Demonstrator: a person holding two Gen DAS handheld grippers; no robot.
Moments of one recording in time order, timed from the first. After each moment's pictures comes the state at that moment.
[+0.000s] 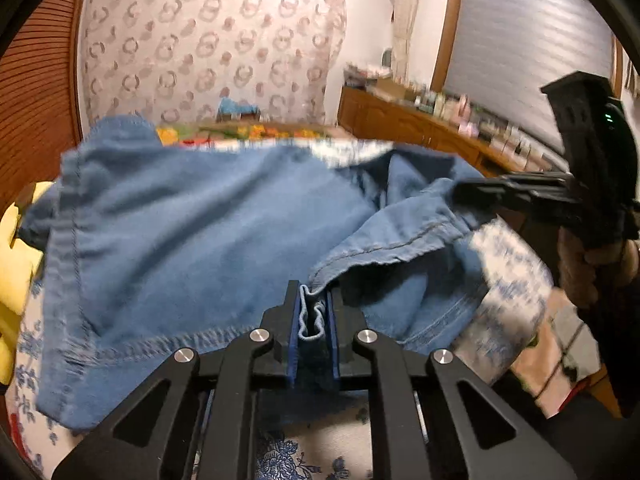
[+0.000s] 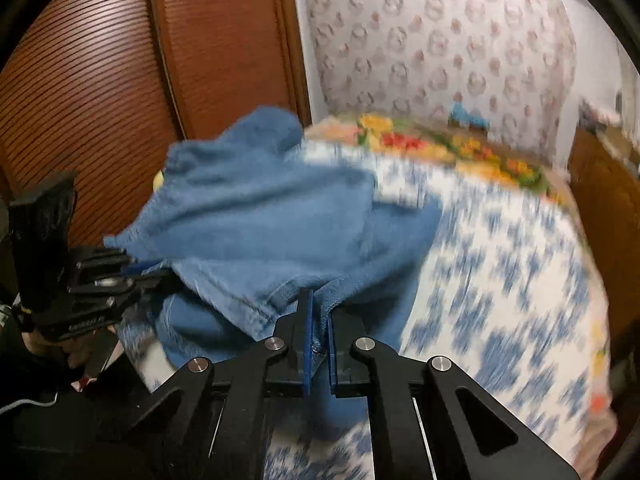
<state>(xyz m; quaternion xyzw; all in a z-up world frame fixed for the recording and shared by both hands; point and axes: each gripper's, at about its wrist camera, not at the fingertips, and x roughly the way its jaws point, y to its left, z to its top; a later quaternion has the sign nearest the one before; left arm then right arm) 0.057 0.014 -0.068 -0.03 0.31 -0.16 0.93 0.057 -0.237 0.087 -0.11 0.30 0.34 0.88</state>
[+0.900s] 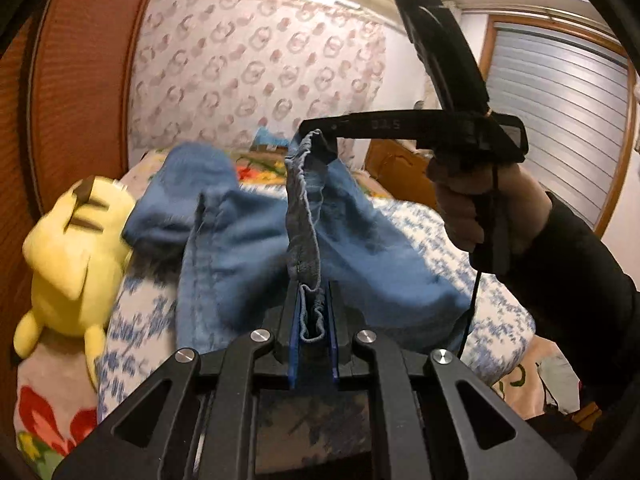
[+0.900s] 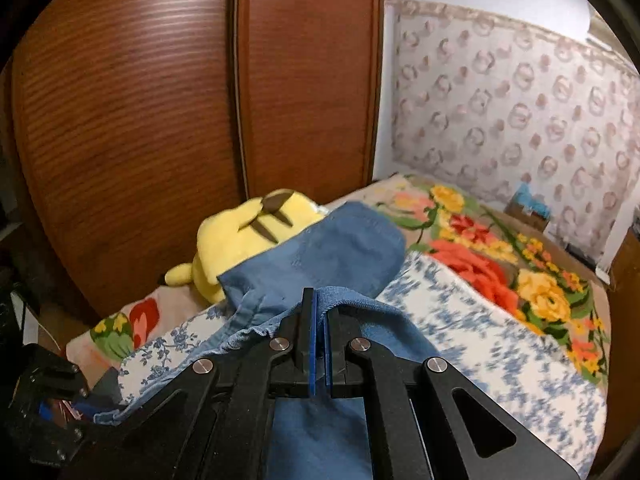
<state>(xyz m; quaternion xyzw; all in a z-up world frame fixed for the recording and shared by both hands) 0.005 0.101 -0.040 -0.10 0.27 -0.11 0.95 0.124 -0.037 0.147 -0.18 0.24 0.43 0.85</state>
